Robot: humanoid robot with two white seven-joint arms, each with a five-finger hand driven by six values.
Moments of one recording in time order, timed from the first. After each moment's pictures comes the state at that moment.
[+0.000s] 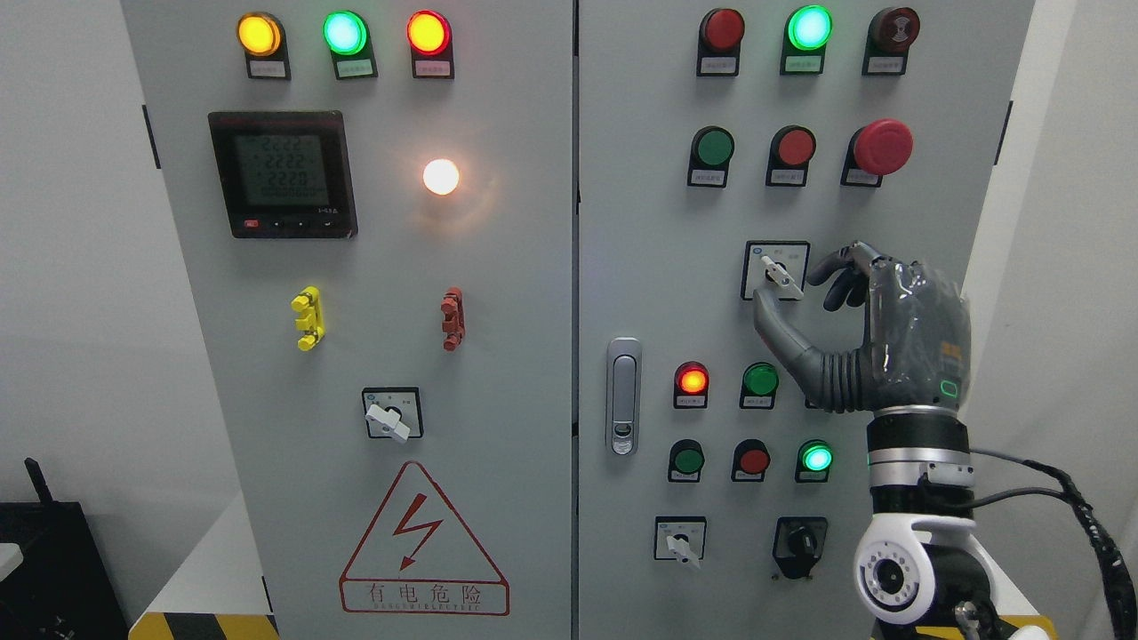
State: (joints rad) left arm 0.04 -0.09 0.00 0.00 0.00 -0.09 0.10; right arm -0.69 -0.13 0.20 -1.82 0.86 0.39 -0.12
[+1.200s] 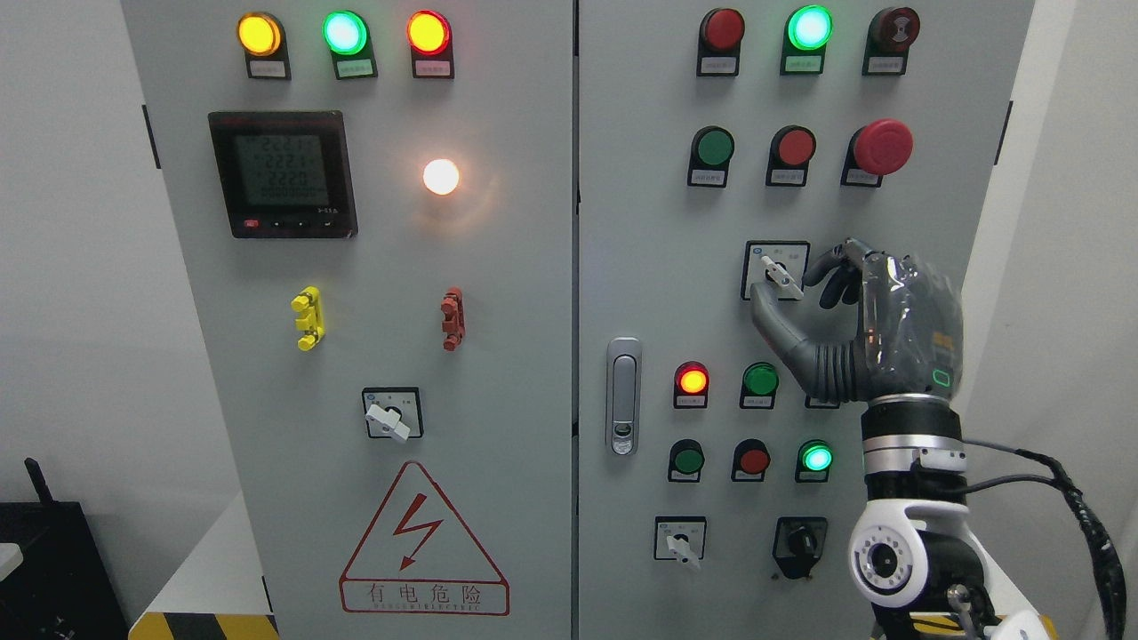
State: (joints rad) left arm 0.04 -0.09 0.00 0.00 0.00 -0.09 0.11; right arm -0.72 -0.13 0.20 -1.79 0.86 0.41 -0.11
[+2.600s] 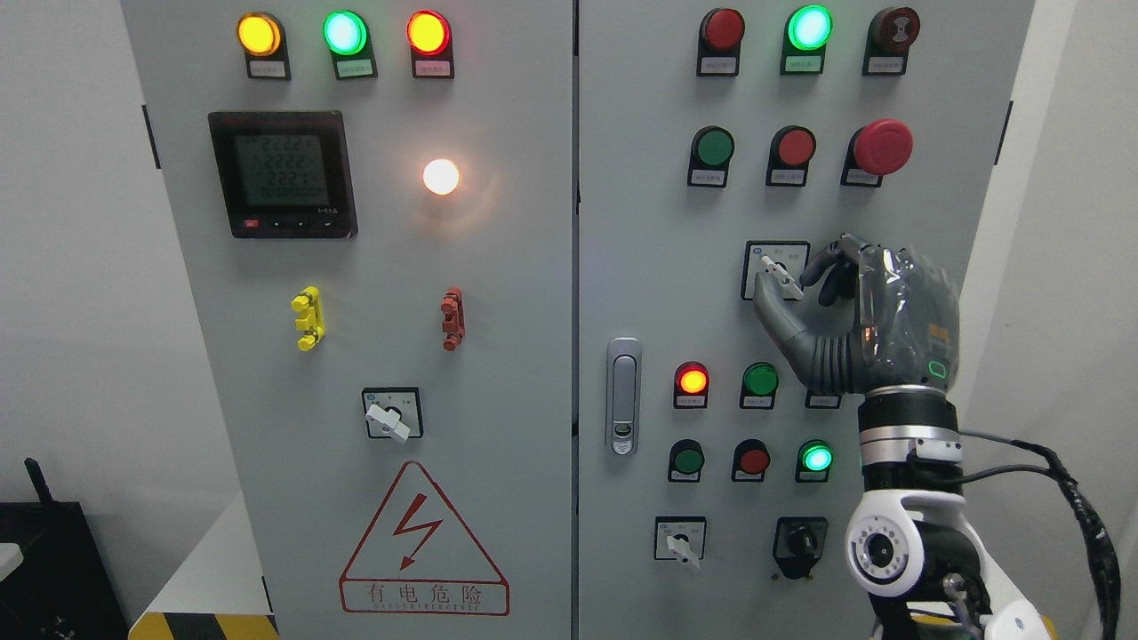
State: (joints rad) left arm 0.04 -0.09 0.00 0.00 0.00 -0.09 0.11; right arm -0.73 -0.13 0.20 -1.77 0.86 0.41 -0.11
